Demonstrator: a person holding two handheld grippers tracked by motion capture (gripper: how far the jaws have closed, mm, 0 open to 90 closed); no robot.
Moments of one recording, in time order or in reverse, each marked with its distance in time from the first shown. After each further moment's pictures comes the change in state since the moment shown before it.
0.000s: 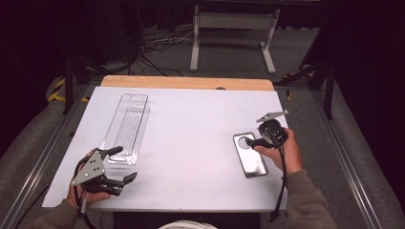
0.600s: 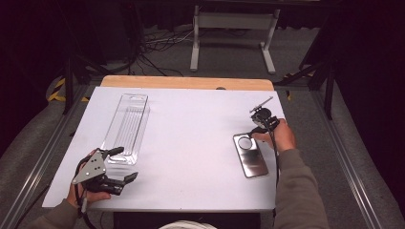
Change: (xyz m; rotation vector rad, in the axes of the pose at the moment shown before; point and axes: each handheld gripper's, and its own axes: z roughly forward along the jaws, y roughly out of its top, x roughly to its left) left arm 0.002 -0.002 0.003 0.006 -0.014 -0.019; right arm -0.036 0.030 0.057 0.280 -0.001 0.001
